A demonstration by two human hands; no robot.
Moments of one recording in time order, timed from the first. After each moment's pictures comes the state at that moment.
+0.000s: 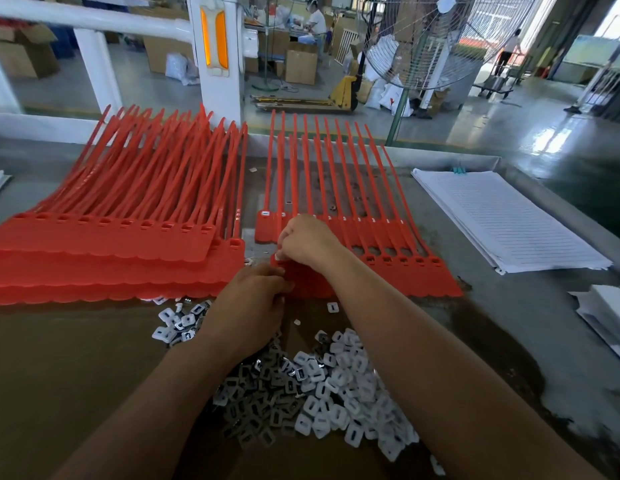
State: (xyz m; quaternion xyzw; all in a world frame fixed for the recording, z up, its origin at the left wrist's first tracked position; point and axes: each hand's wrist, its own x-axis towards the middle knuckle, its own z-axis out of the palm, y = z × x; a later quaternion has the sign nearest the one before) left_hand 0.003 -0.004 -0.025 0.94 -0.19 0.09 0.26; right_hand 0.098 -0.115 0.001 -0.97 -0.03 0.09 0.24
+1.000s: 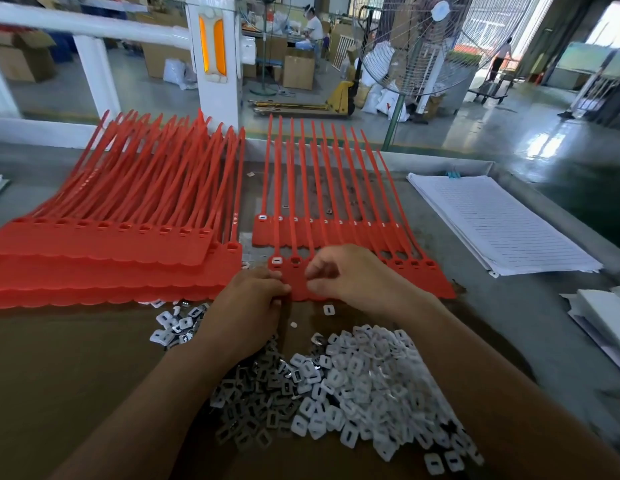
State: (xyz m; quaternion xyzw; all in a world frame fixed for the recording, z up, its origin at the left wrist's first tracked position) left_hand 0.005 -0.005 -0.026 0.94 -0.20 0.10 0.26; right_hand 0.012 -0.173 0.029 -0.94 -0.15 0.07 0.29
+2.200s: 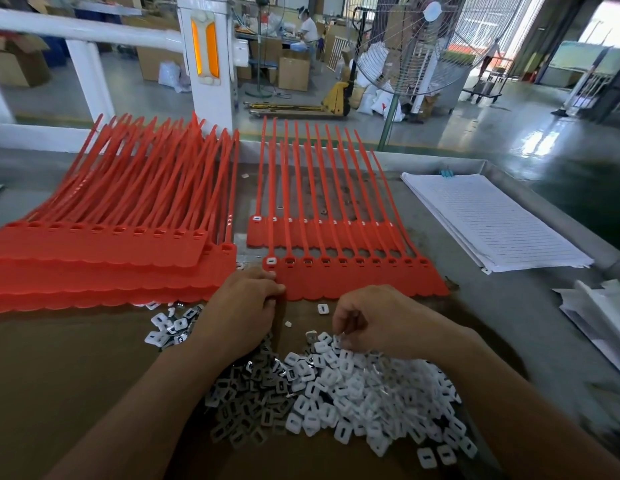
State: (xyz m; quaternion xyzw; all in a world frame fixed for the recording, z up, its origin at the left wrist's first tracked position) left_hand 0.006 -0.004 -0.026 0.95 -0.18 0.08 0.26; right_hand -0.027 -0.202 0.025 -0.95 -0.19 0.15 0.21
